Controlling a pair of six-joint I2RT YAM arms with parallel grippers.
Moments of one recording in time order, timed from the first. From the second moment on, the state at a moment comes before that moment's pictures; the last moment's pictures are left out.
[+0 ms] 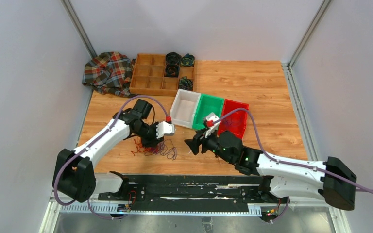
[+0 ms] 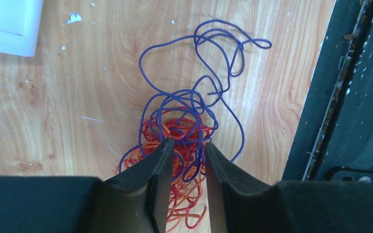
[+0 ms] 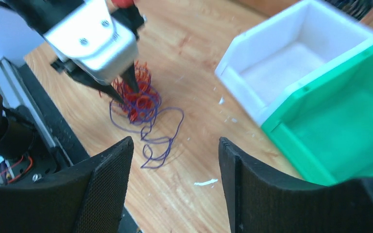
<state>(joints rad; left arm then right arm) -0.40 1.25 0.86 -0.85 0.48 0.95 1.13 1.10 0.54 0.32 0.24 0.26</state>
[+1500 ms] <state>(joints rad) -0.40 0.91 1.44 -1.04 0.64 0.53 1.22 1.37 0.91 0.47 0.06 0.03</state>
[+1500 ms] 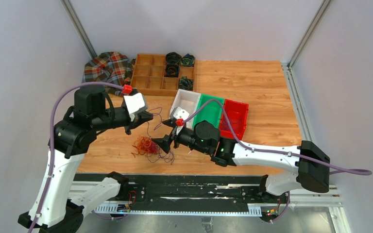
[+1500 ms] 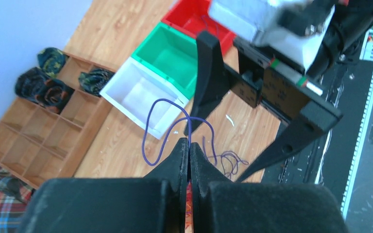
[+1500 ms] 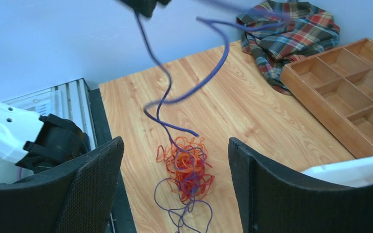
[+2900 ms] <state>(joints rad) -0.40 0.90 1.89 -0.58 0.37 0.43 1.25 1.94 1.00 0.70 0.22 0.27</state>
